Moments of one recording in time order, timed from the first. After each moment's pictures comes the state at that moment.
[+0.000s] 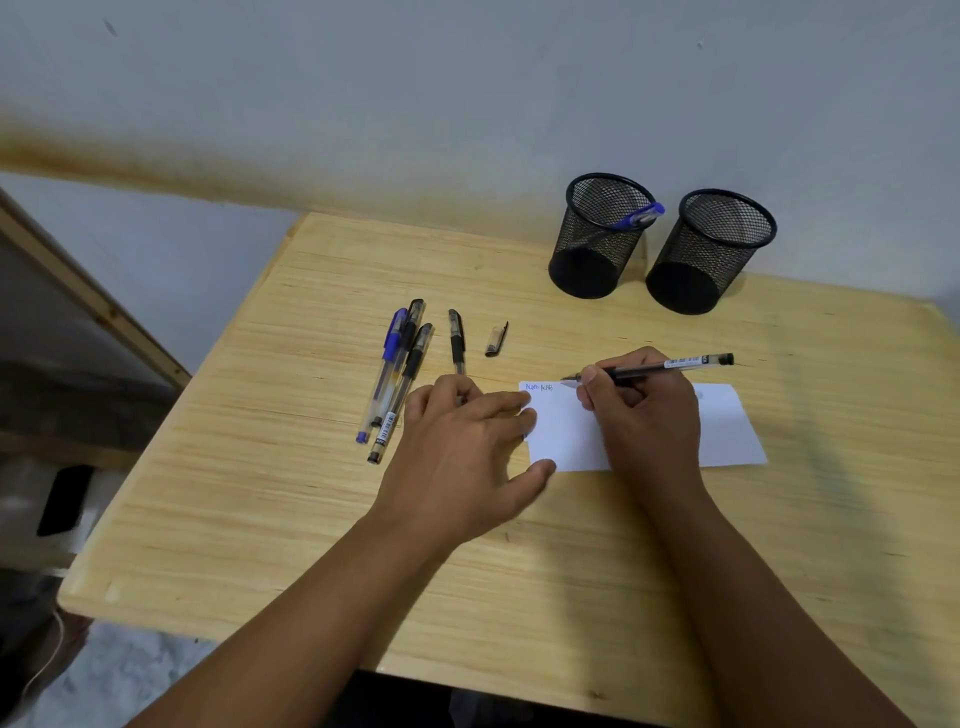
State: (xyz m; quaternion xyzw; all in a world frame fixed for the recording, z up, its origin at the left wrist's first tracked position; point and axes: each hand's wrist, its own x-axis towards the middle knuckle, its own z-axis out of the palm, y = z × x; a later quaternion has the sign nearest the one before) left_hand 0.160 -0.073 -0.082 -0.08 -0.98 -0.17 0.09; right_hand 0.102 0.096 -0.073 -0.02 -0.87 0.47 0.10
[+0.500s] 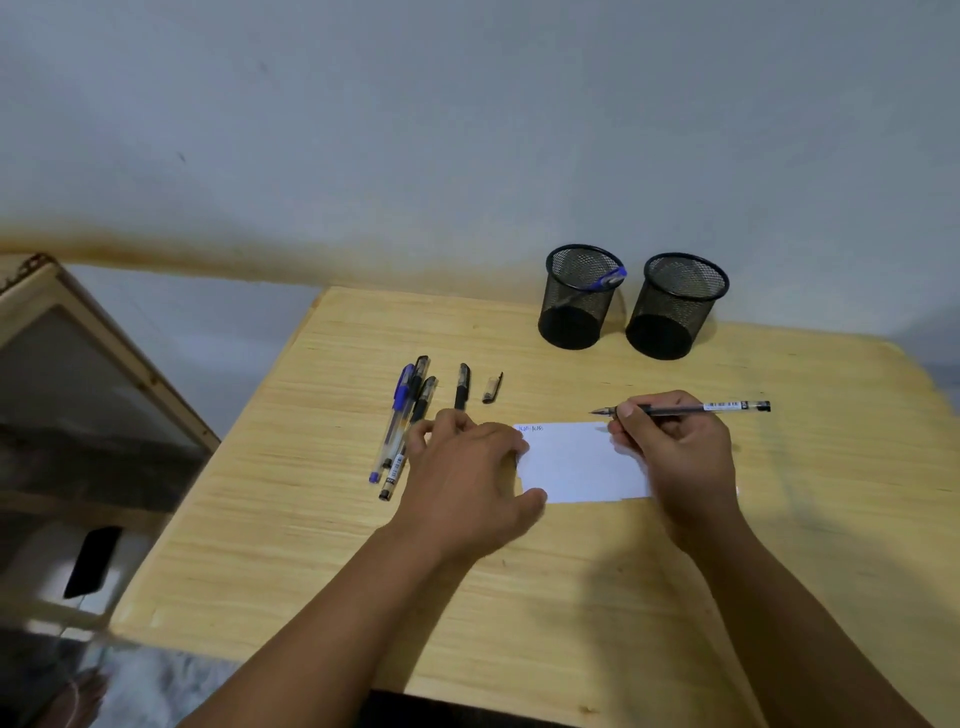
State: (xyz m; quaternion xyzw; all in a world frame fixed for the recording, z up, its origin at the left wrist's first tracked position) left_hand 0.158 -0.065 -0.064 -0.04 -0.98 -0.17 0.06; right_hand 0.121 0.128 -0.044 -0.08 -0.75 0.65 0.06
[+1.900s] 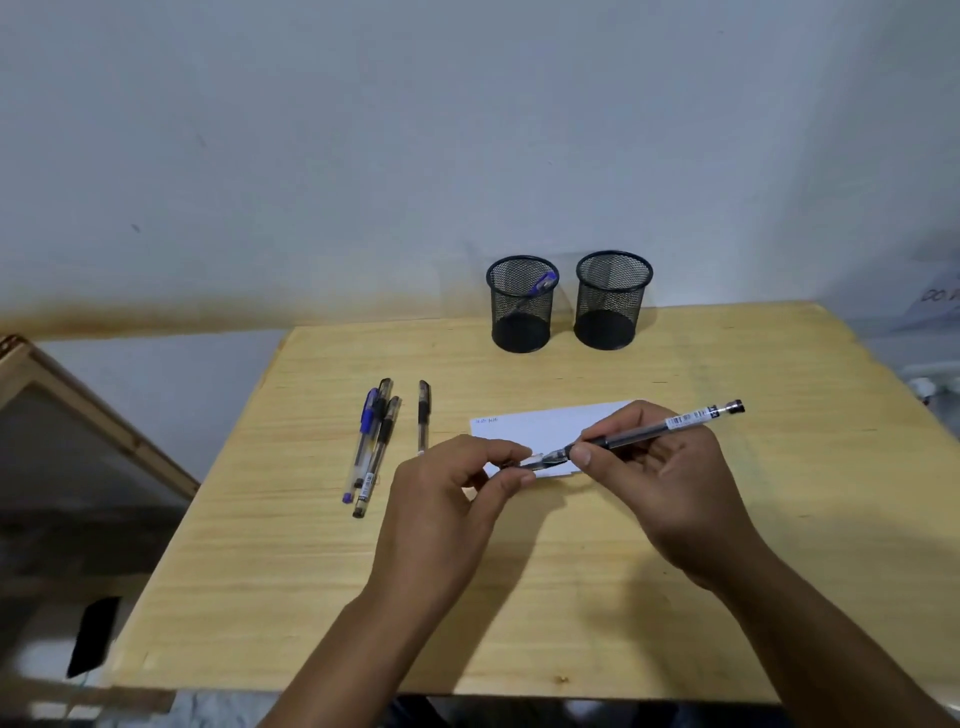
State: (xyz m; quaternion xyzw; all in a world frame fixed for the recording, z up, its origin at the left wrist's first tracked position) left_hand 0.206 -0.037 -0.012 -0.07 -0.87 -0.47 0.16; right_hand 0.186 0.155 -0.002 0.08 -0.72 0.69 0.03
